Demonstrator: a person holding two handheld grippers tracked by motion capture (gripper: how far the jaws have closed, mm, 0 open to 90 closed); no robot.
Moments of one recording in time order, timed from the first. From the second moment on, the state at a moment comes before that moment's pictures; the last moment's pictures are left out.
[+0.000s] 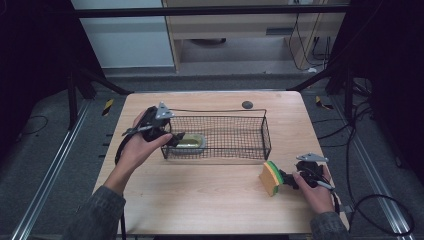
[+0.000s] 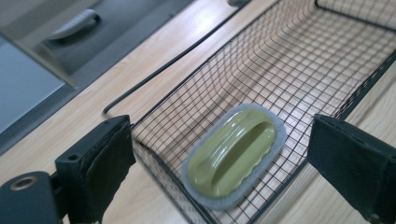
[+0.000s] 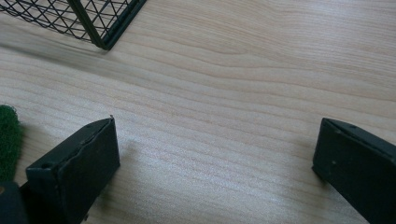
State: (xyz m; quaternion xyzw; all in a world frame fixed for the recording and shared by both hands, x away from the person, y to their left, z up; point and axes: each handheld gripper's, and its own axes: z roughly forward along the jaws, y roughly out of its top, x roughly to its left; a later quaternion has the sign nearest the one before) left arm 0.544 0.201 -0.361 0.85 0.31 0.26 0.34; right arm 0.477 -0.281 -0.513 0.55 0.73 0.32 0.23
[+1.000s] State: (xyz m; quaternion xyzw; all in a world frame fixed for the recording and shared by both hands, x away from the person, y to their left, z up) left arm 0.492 0.269 -0.493 0.83 0.44 0.19 0.30; right arm 0.408 -0.266 -0.476 0.51 0.80 0.26 0.18
